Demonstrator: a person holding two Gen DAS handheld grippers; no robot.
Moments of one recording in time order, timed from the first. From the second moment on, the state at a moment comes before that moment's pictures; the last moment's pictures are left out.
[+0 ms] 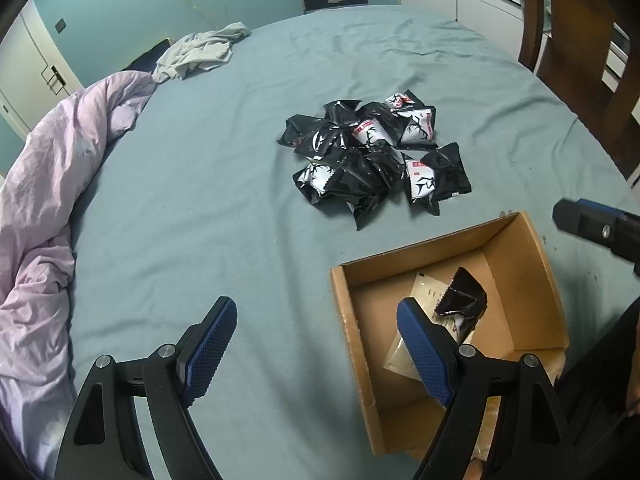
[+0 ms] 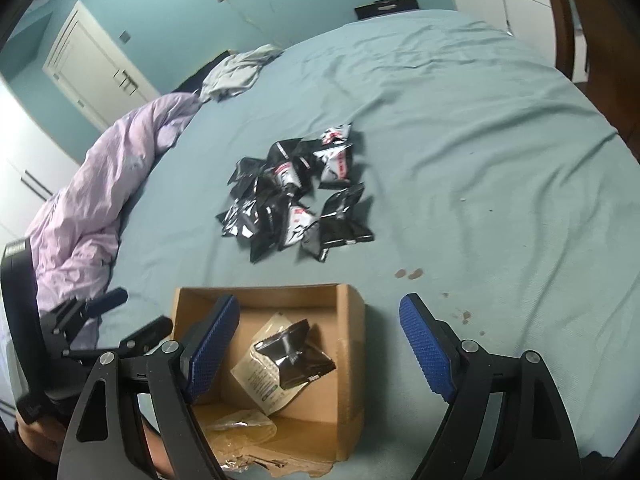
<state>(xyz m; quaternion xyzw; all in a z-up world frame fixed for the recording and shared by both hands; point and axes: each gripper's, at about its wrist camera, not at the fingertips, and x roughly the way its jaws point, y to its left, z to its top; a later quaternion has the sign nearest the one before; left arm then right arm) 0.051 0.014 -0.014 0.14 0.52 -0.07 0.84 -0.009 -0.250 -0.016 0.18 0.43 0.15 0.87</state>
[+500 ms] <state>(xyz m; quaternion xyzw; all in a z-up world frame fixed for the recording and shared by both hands) 0.048 0.006 -0.010 0.14 0.51 -0.08 0.84 0.012 -0.243 -0.001 0.11 0.43 0.13 0.89</state>
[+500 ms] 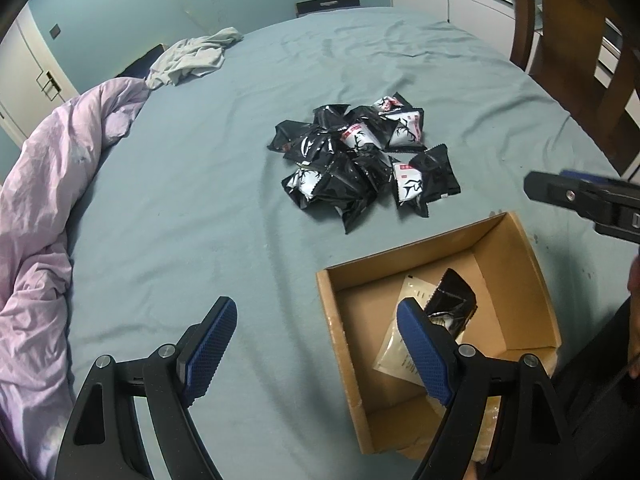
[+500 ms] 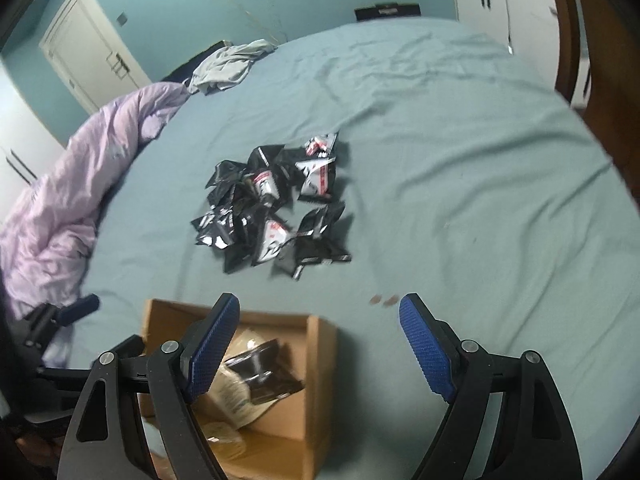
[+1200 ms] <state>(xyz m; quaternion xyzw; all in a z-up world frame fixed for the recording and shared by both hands) 0.053 -0.011 -0.021 0.13 0.54 -0.10 0.83 0.102 -0.240 -0.021 0.09 0.47 0.12 0.87</state>
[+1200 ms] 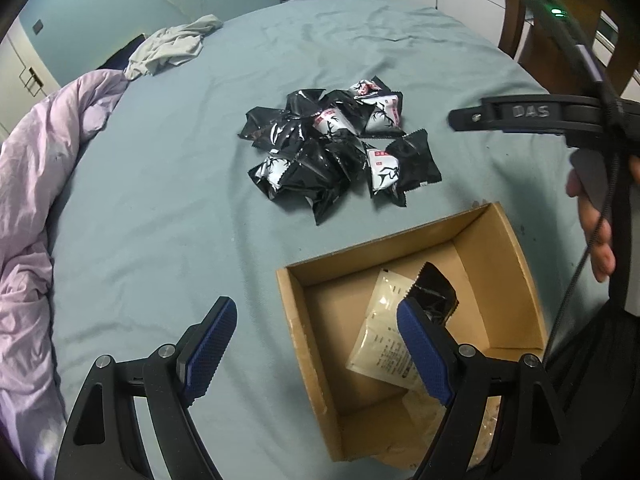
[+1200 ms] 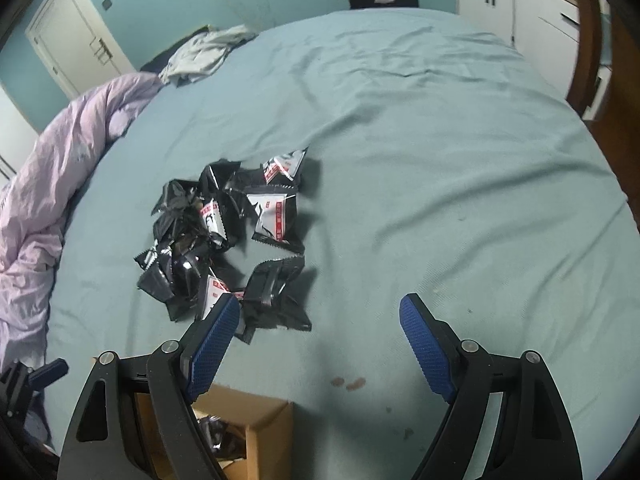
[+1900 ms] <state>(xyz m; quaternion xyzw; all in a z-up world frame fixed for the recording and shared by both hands) 0.070 0.000 -0.027 0.10 0.53 -0.07 0.84 0.192 -0.210 -0.078 0.05 0.54 0.16 0.83</state>
